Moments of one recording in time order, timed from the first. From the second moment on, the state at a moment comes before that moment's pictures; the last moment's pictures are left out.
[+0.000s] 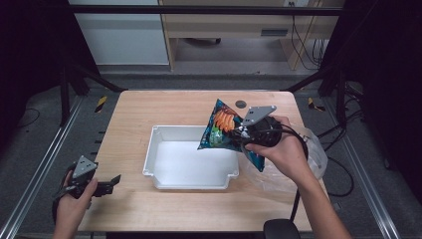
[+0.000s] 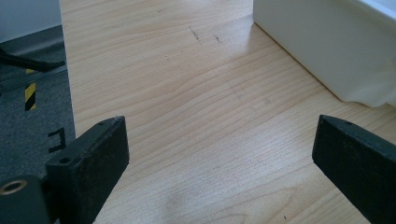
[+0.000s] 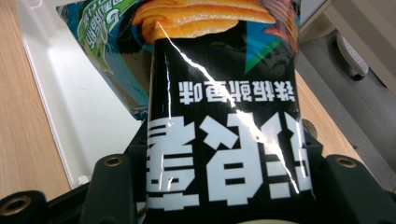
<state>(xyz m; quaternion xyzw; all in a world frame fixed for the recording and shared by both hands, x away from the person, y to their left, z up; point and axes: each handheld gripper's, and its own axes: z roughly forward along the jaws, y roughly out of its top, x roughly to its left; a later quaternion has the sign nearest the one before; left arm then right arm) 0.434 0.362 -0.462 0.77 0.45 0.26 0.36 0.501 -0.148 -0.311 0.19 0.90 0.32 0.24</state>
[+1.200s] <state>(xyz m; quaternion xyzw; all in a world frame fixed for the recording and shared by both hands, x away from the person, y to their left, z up) 0.433 0.362 -0.462 0.77 0.45 0.26 0.36 0.520 -0.085 -0.335 0.14 0.92 0.30 0.23</state>
